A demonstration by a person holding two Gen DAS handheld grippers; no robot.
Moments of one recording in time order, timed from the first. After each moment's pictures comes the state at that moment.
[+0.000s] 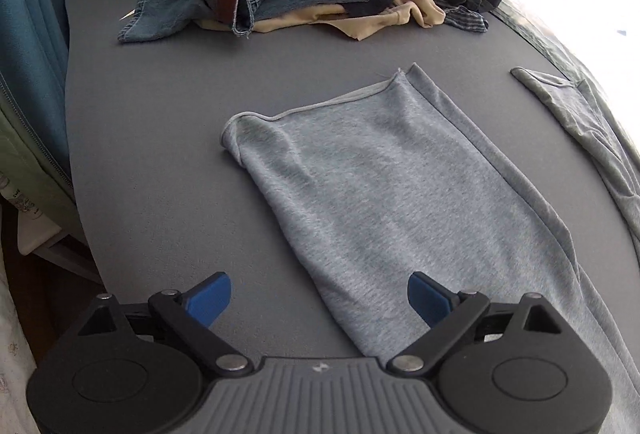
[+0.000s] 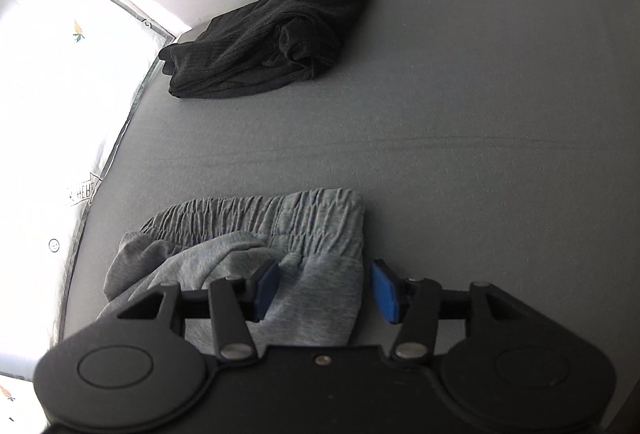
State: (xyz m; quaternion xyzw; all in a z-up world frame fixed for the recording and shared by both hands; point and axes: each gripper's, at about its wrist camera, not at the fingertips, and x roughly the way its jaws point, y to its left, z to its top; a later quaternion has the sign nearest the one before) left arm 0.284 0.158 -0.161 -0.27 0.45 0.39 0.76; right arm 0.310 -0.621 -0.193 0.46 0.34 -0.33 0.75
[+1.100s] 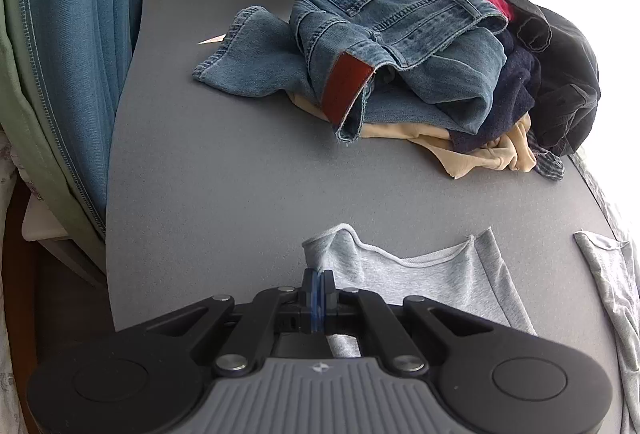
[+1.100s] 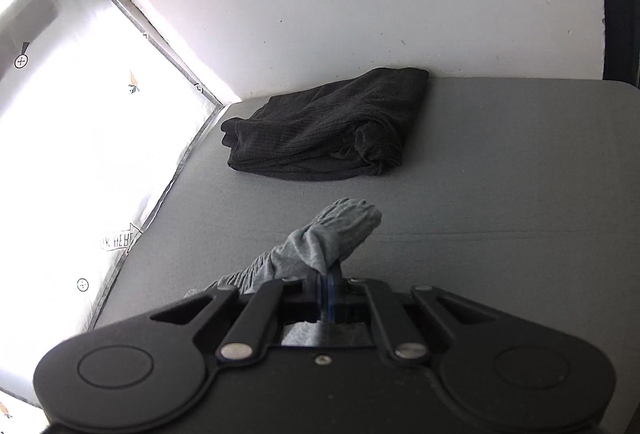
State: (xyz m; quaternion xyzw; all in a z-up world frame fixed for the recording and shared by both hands) left arm 0.261 0.266 -0.130 -0.34 0.33 0.47 0.74; right arm 0.308 -0.605 -0.129 0.42 0.23 -0.35 0.80
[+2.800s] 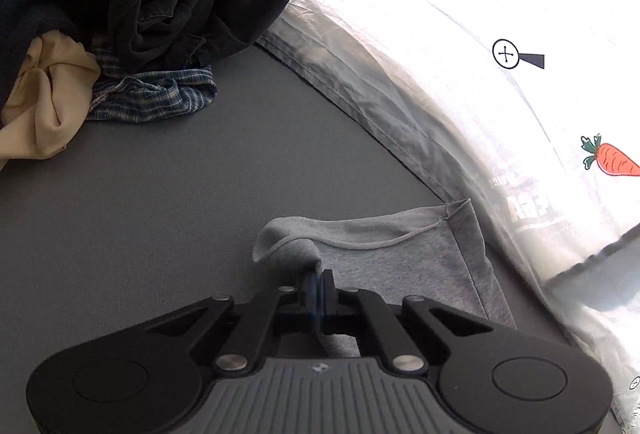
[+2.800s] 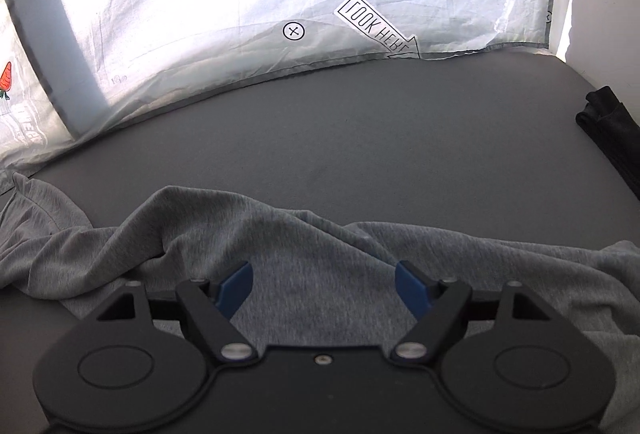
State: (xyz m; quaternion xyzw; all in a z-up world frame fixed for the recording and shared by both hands) left arm 0.656 0.182 -0.169 -0.30 0.37 0.21 0.86; right arm 0.564 -0.339 -0.128 0.11 0.42 -0.12 0.89
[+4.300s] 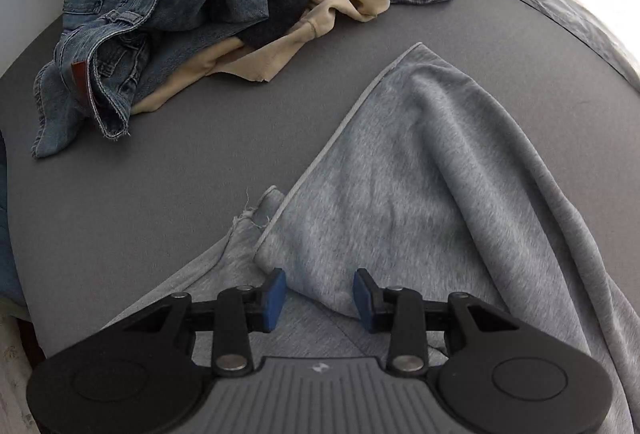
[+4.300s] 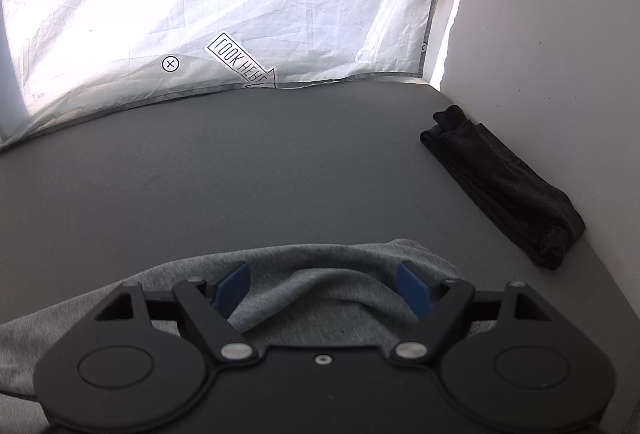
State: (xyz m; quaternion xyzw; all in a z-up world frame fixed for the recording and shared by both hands) left arm 0.431 0.196 -0.172 -0.15 0.53 0.35 0.76; right arm 0.465 -0.445 -0.107 0.03 0.39 -0.24 0.89
